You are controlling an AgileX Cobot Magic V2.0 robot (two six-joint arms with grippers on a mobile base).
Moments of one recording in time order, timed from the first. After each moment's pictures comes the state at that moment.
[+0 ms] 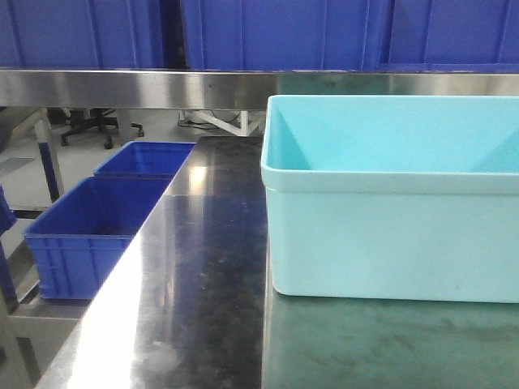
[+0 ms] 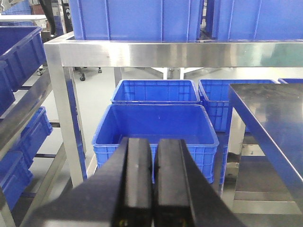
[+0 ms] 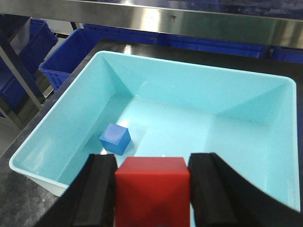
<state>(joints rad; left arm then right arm) -0.06 -0.01 0.01 0.01 0.13 -0.02 0.23 0.58 -0.72 0.14 0.64 0.01</state>
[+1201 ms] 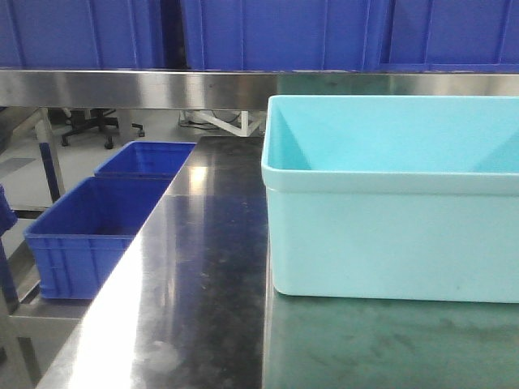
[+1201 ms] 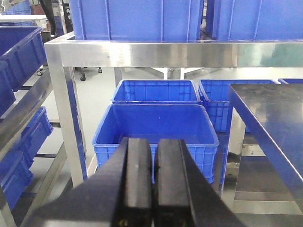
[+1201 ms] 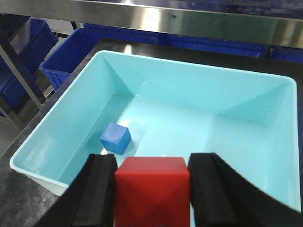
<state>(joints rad) -0.06 -0.01 0.01 0.01 0.13 -0.02 0.23 0.58 -0.72 0.14 0.64 0.01</state>
